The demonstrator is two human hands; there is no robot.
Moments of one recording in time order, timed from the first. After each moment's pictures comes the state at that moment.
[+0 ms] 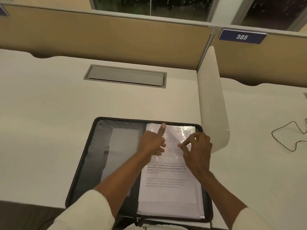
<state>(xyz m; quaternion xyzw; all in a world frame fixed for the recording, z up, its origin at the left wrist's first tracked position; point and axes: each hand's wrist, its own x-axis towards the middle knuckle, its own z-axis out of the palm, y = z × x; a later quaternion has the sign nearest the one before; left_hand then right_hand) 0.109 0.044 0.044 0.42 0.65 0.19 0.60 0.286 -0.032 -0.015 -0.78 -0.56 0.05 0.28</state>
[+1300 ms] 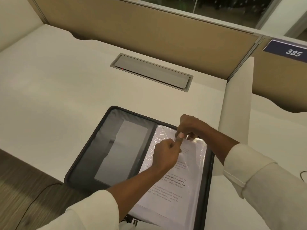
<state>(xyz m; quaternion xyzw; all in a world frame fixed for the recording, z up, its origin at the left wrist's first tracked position) 0.160 0.020 0.019 0.47 0.68 0.27 0.49 0.267 0.155 0.055 -0.69 -0.59 0.39 -0.18</state>
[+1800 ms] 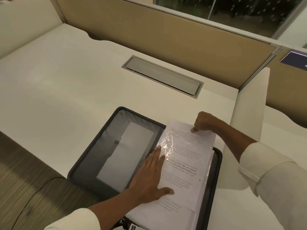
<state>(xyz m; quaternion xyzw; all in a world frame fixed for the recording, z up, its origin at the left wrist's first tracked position) 0.087 -0.045 -0.042 0.77 0.58 0.04 0.26 0.311 0.216 0.029 -0.68 -0.65 0.29 -0.17</state>
